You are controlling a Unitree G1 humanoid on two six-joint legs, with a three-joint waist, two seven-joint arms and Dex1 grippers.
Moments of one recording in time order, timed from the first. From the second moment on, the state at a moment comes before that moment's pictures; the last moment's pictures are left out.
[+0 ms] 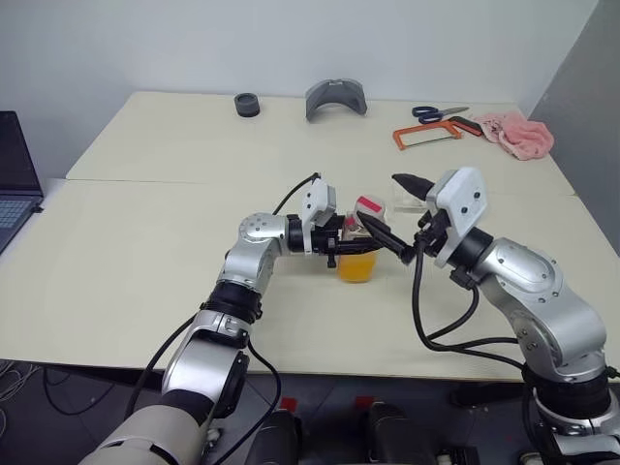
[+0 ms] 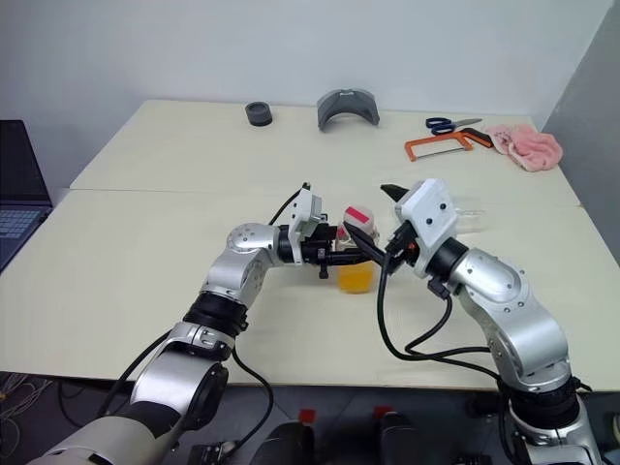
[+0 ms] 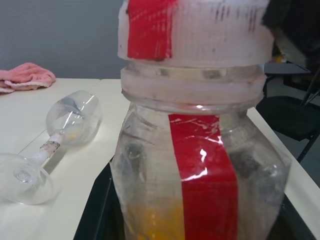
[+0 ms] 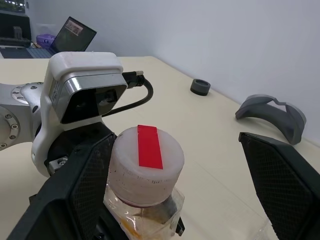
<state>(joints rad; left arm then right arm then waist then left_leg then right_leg) -0.84 0.19 -0.11 0.59 -0.28 0.01 -1.32 -0.42 -0.49 0.06 -0.61 0.36 0.63 0.44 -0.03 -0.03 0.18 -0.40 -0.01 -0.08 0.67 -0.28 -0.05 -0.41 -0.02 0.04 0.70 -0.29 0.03</state>
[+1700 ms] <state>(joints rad) -0.84 0.19 -0.11 0.59 -0.28 -0.01 -1.30 -0.37 -0.57 -0.10 -0.66 0.56 0.69 0.54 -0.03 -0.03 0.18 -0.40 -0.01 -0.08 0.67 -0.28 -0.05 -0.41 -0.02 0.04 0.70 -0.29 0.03</state>
